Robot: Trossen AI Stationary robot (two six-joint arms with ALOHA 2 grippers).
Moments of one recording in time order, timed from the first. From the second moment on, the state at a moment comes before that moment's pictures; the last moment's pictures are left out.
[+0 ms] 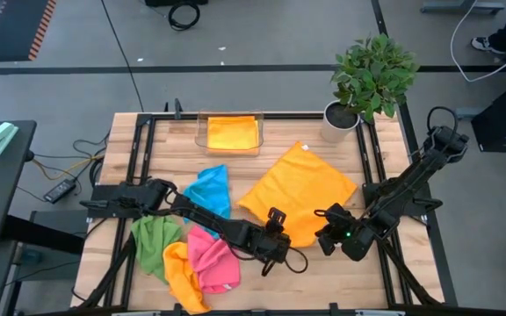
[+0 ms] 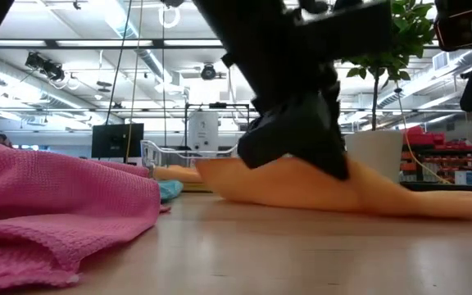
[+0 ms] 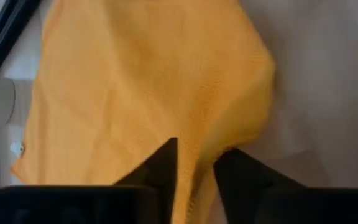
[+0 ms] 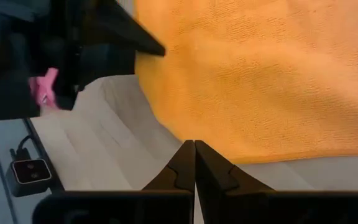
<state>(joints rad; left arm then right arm) -0.38 2.28 1.74 -0.43 -0.56 0.29 0.78 1.27 0.69 -0.48 0.52 1.62</state>
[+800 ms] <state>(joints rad) -0.05 2.29 1.74 -0.61 0.10 -0.25 0.71 1.47 0.69 -0.37 0.67 1.16</state>
